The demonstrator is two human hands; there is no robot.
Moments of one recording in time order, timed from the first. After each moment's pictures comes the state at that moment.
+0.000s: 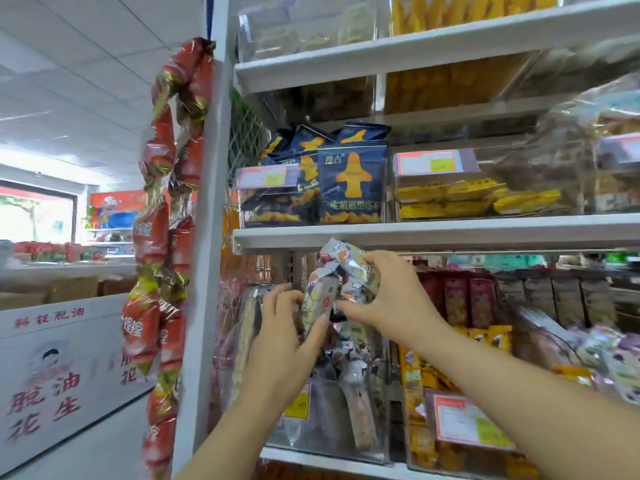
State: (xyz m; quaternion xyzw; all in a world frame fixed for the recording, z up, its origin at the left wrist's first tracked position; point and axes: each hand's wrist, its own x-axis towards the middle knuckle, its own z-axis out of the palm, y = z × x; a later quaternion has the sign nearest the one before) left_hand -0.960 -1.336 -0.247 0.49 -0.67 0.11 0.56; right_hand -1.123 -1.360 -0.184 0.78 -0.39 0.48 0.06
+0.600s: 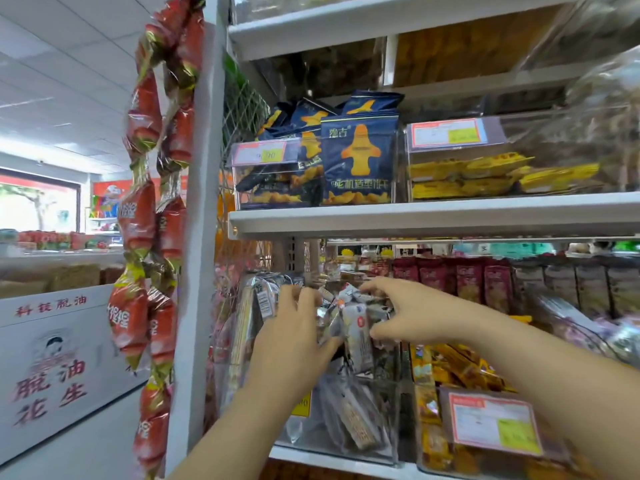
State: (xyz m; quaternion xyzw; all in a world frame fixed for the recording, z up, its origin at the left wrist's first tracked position) left_hand -0.960 -1.362 -0.248 0.60 -0.68 0.20 0.36; right_hand -1.141 -1.377 -0.181 0.87 -0.46 0.18 -0.03
